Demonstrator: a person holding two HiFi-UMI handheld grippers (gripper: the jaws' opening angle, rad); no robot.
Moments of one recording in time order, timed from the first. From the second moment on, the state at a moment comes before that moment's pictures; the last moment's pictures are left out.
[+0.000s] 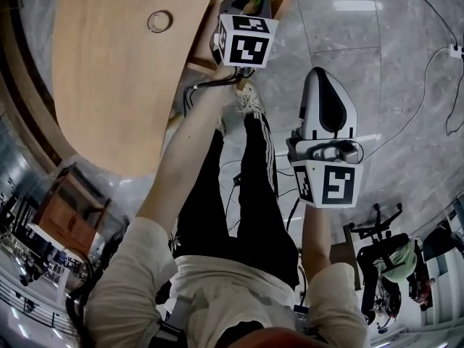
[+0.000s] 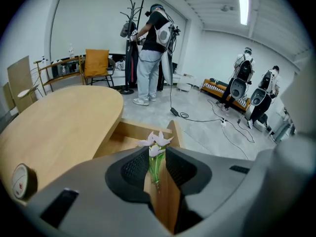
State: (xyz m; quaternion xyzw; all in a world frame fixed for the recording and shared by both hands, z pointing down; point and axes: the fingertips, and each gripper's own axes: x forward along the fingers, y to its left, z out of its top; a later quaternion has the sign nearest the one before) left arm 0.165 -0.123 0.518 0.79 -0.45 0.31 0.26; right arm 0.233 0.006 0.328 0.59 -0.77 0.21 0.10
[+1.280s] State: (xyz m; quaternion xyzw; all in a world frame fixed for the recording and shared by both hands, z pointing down) left arm -0.123 0.006 0.155 0.65 -0.75 0.05 0.10; right arm 0.012 -0.006 0.189 0.43 -0.89 0.13 0.06
